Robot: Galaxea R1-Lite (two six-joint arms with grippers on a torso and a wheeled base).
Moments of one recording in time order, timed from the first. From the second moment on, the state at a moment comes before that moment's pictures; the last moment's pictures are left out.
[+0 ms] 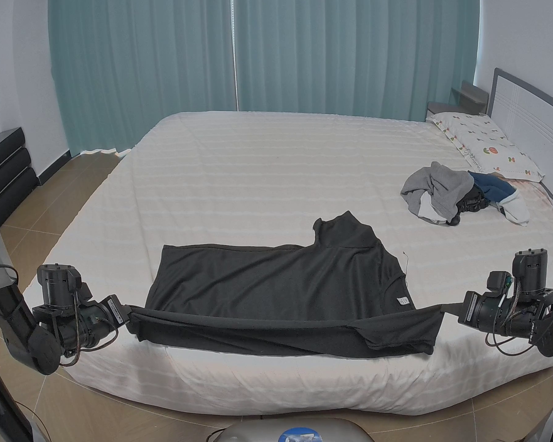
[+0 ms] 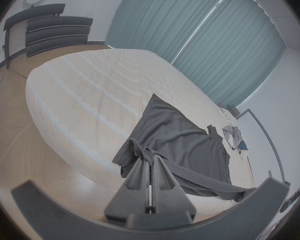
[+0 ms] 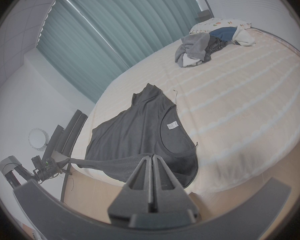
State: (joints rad) left arm 0.01 1.95 -0.29 -1.05 -0.14 -0.57; right arm 0.08 1.76 -0.30 -0.87 0.27 0.47
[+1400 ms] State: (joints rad) left arm -0.02 2.21 -0.55 -1.05 -0.14 -0.69; right arm 0.11 2.16 -0.60 -1.02 0.14 0.58
